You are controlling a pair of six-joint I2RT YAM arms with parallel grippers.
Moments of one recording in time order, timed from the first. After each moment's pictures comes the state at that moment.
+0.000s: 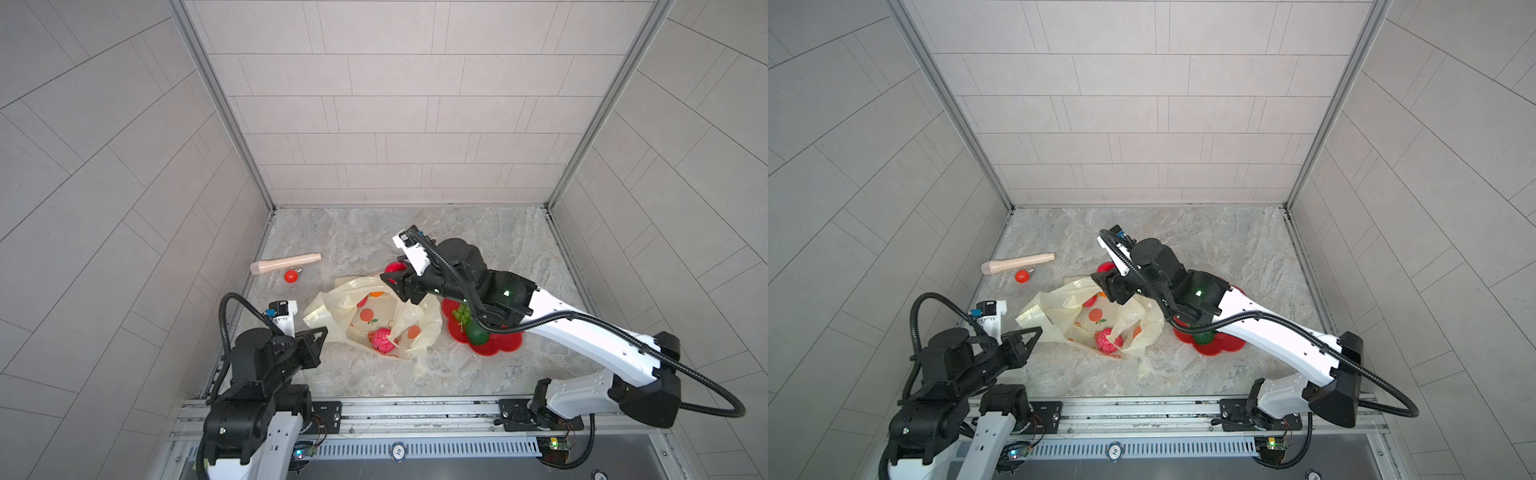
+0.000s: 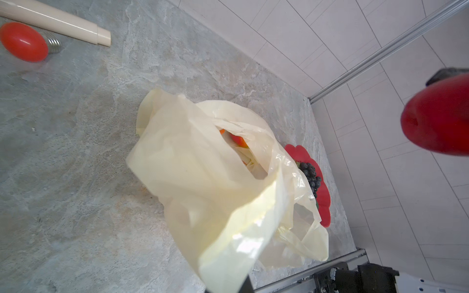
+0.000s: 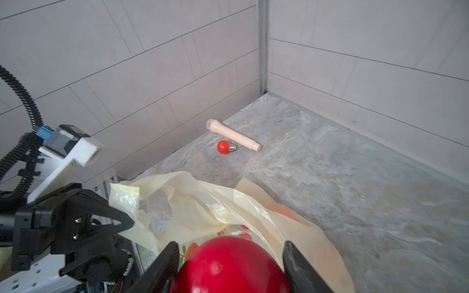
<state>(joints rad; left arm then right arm) 0.00 0.25 0.73 -1.04 0.45 -0.49 0.95 1.30 1.35 -0.43 0.06 0.20</state>
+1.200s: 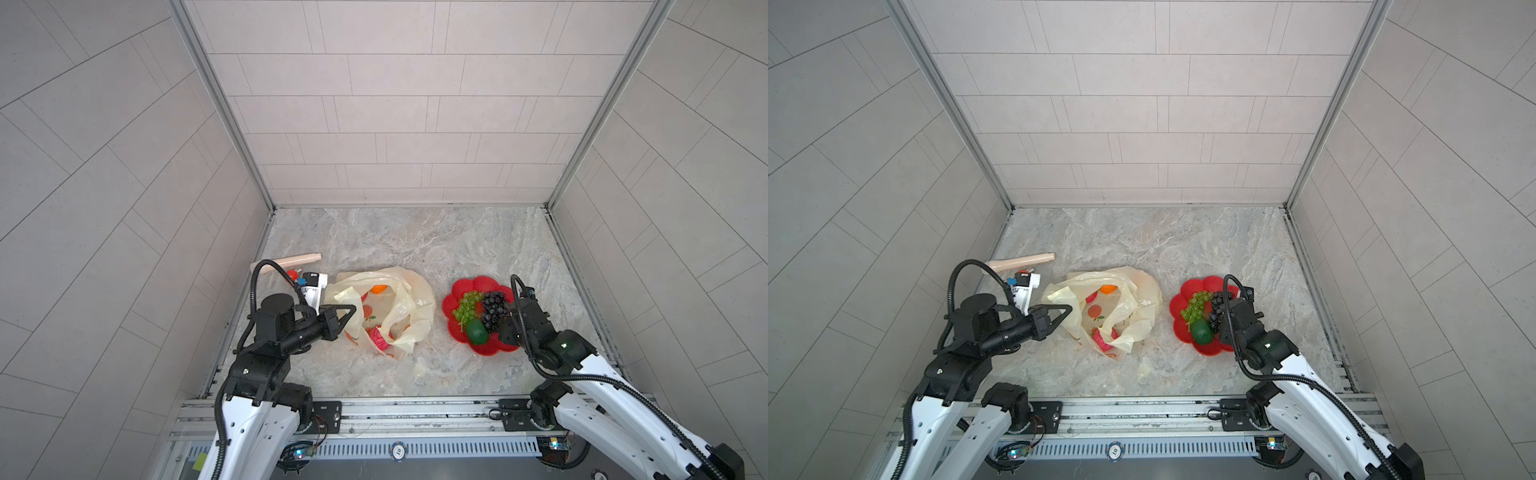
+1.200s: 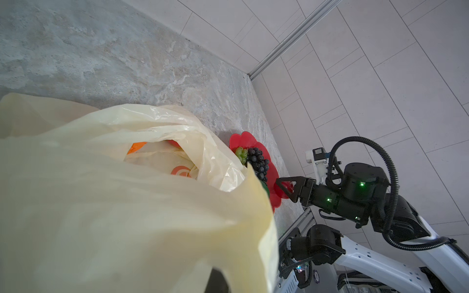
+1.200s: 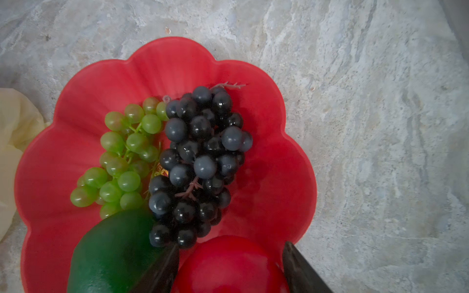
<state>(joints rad) -0.18 0.48 0.63 -0.61 0.65 -0.53 0.46 0.70 0.46 -0.75 0.34 0.60</state>
